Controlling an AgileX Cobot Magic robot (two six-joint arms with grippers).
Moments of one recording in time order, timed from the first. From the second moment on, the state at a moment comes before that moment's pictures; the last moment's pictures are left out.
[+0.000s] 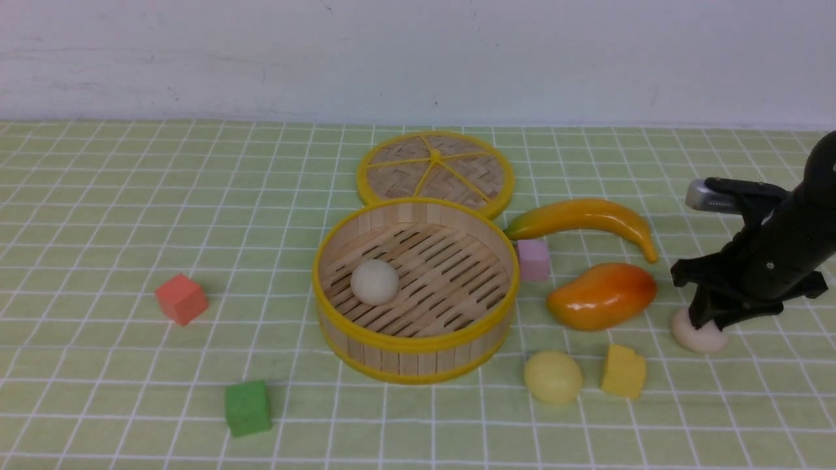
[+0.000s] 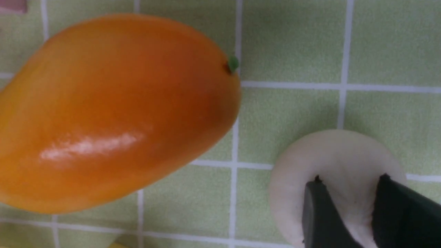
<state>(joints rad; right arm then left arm) -0.04 1.93 -1.31 0.25 0.74 -0.16 0.00 -0.01 0.03 -0.09 0.39 0.00</state>
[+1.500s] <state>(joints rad) 0.35 2.20 -1.98 0.51 0.88 -0.34 0.00 -0.01 0.03 -0.09 0.39 0.00</state>
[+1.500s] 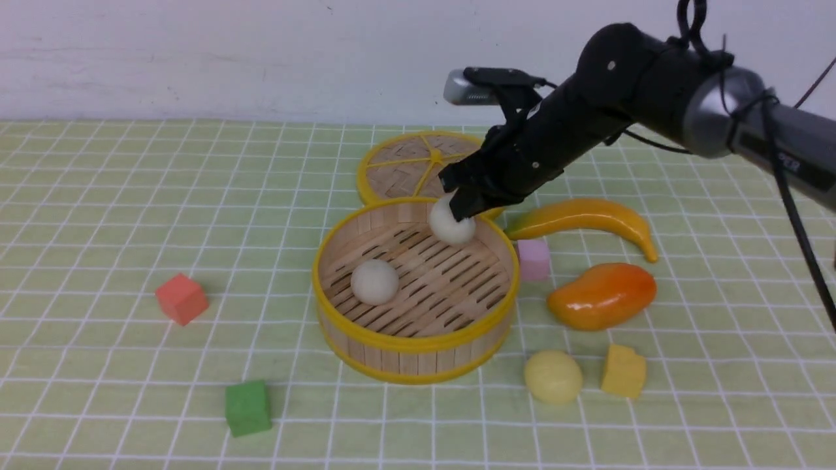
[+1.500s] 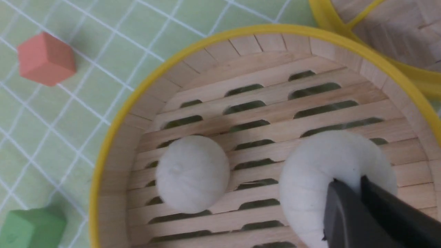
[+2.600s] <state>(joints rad) 0.35 2.21 -1.98 0.44 1.00 -0.26 0.00 -0.01 0.03 -0.09 0.39 0.00</state>
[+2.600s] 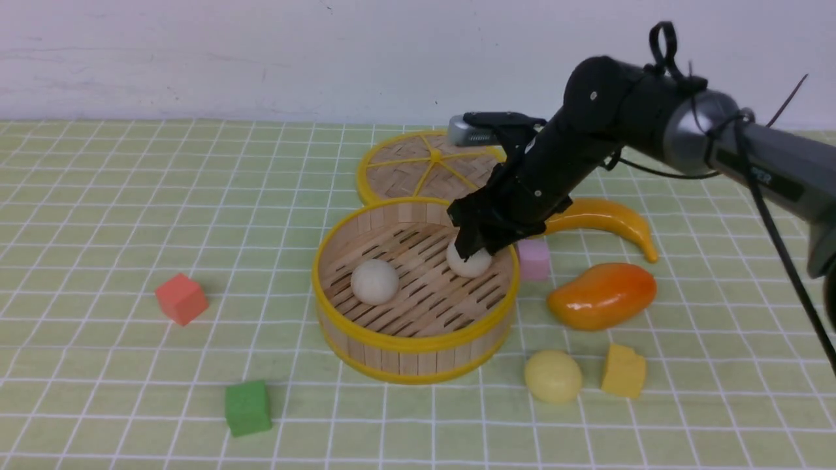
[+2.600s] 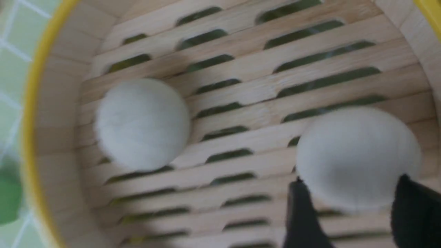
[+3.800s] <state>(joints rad) 0.33 1.85 -1.31 0.38 0.87 -0.34 0.00 -0.01 0.03 -0.09 0.39 0.00</state>
